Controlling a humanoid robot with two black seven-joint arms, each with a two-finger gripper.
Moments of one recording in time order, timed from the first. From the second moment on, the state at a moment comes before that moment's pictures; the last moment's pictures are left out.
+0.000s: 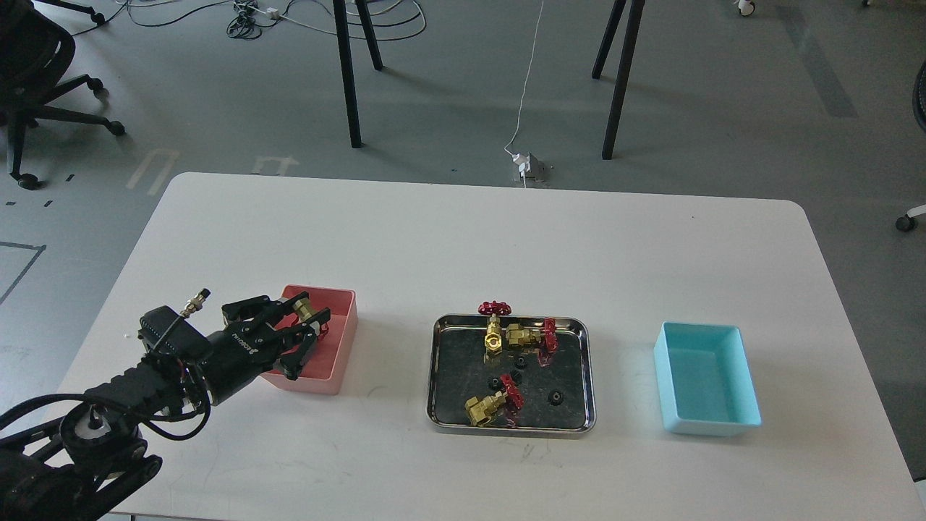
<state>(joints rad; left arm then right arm) -0.29 0.57 -0.61 -1.06 2.18 0.41 -0.30 1.45 -0.84 0.27 1.02 -0.13 -0.01 -0.08</state>
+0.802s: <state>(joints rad) -0.52 0.56 -0.69 -1.05 1.63 0.38 -0.29 1.44 -0.84 0.27 1.06 -0.24 0.03 -0.07</state>
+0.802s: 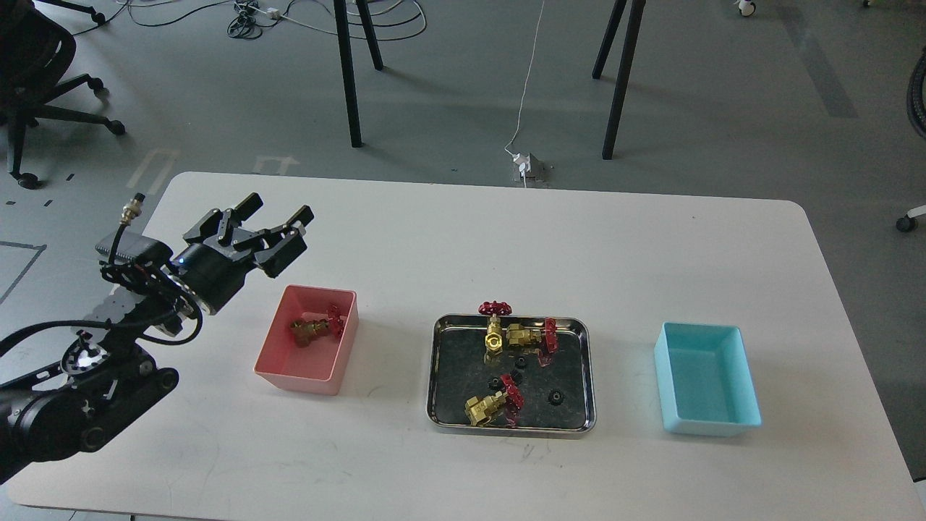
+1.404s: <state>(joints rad) -0.95 0.57 -0.70 -0.89 0.80 0.06 -0.23 1.17 -0.88 0.21 1.66 -1.30 0.48 -0.04</state>
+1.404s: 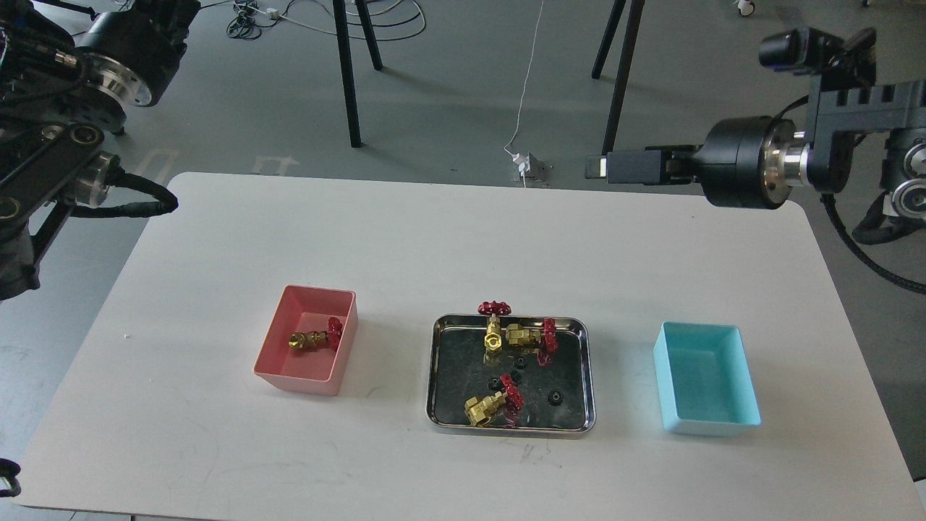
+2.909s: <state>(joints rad) -0.98 0.58 -0.76 -0.88 0.77 0.07 -0.24 0.88 -0.44 -0.01 1.42 -2.01 0.49 -0.04</state>
